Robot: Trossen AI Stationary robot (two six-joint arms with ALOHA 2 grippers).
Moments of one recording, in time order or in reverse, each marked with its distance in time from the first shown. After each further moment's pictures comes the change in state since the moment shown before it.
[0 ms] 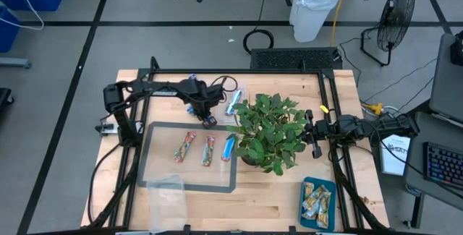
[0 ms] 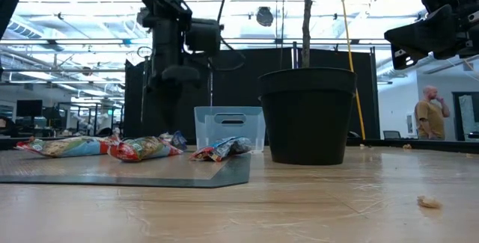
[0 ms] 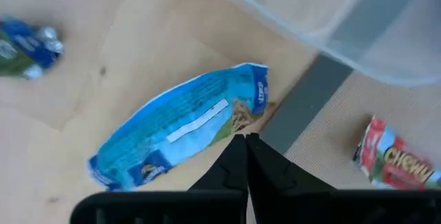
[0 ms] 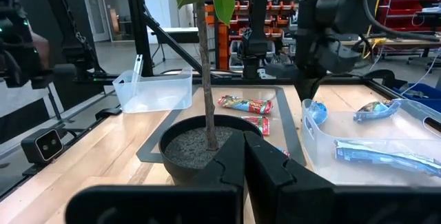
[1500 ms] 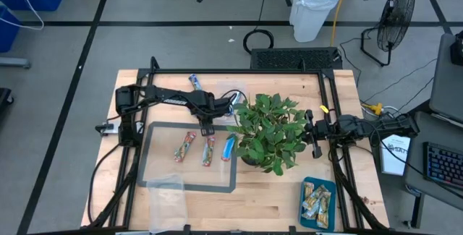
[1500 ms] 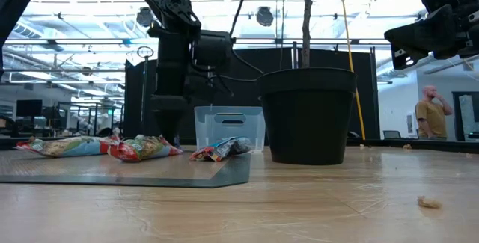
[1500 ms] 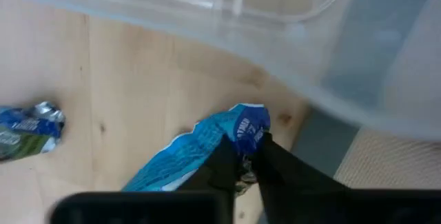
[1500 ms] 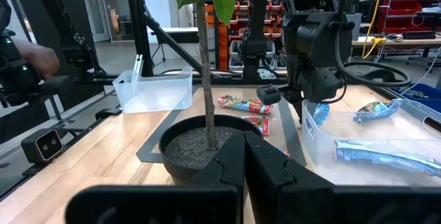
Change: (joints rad) left arm -0.094 0.117 0.000 0.047 -0.198 0.252; right arm 0.000 0.000 0.000 0.000 0.000 0.000
